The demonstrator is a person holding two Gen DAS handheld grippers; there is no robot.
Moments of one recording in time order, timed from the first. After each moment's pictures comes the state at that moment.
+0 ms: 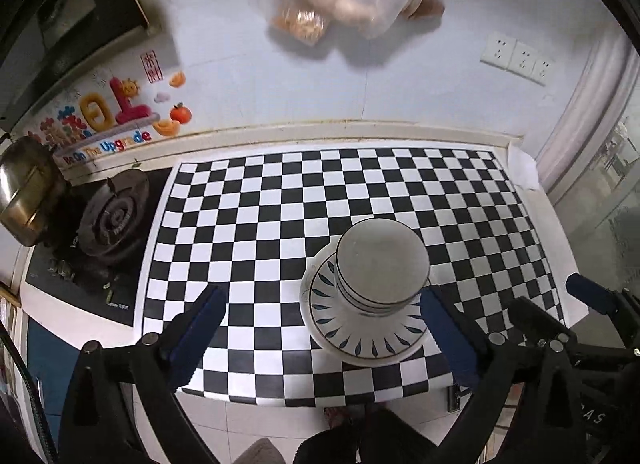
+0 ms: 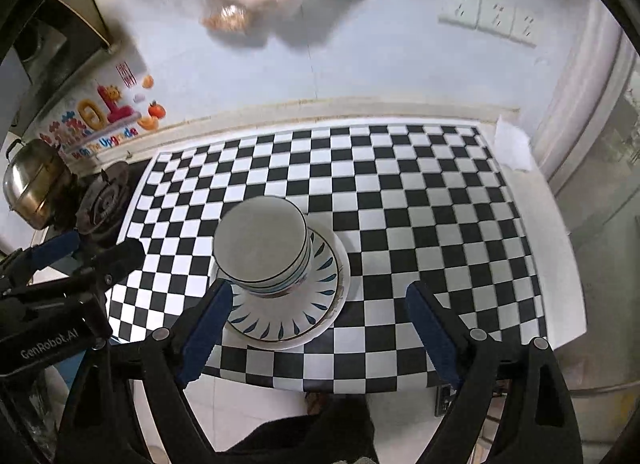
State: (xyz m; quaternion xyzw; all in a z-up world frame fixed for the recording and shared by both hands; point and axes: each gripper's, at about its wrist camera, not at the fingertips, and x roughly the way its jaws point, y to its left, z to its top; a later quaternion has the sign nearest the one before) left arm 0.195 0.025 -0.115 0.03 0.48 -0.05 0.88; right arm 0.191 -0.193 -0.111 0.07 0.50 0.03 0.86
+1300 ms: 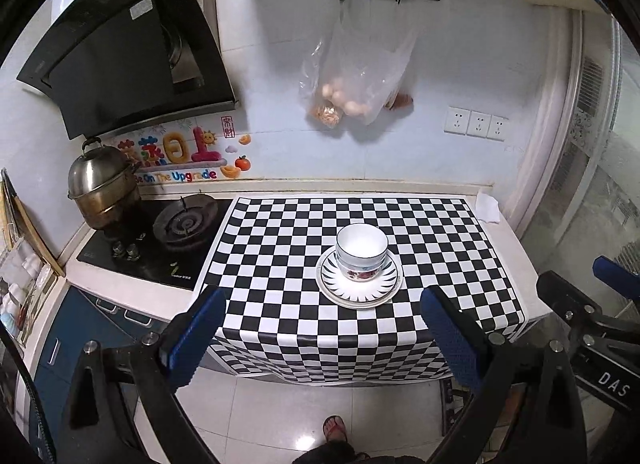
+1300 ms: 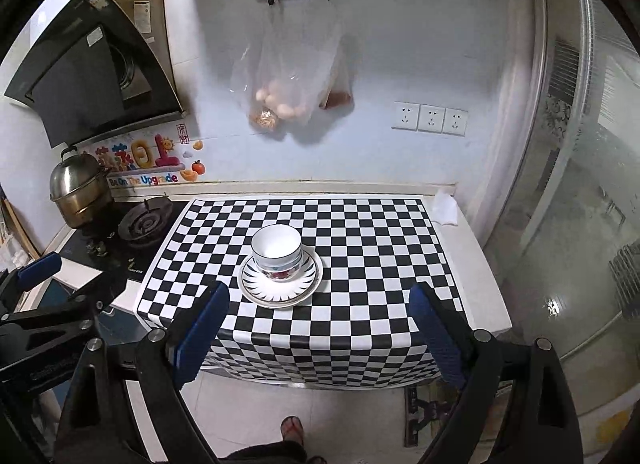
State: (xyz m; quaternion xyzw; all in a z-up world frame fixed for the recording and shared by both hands) left arm -0.063 0.026 0.005 0.01 0.35 0.00 0.94; right arm -0.080 -0.215 0.047 0.03 0.36 0.01 0.93
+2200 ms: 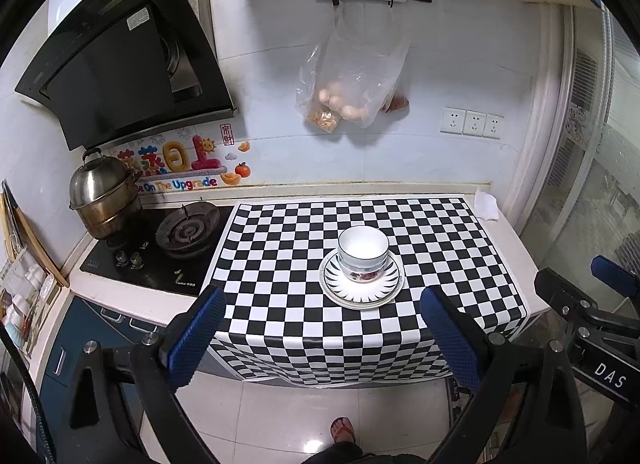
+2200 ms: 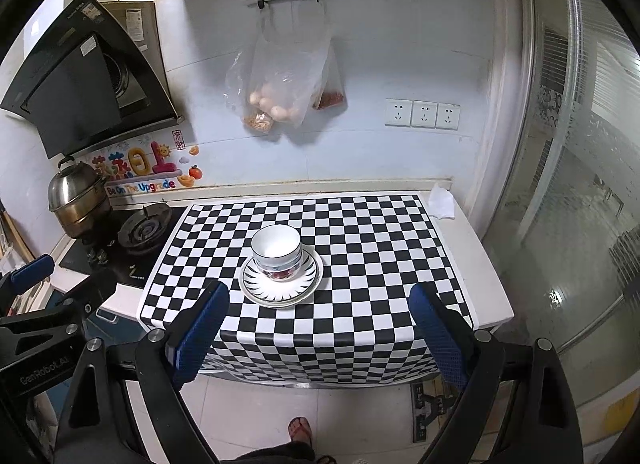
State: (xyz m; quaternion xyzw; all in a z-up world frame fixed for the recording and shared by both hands) left arm -0.066 0.032 0.013 0.02 0.34 -0.01 0.94; right arm -0.080 -0.216 0.046 0.05 0.36 0.00 0.93
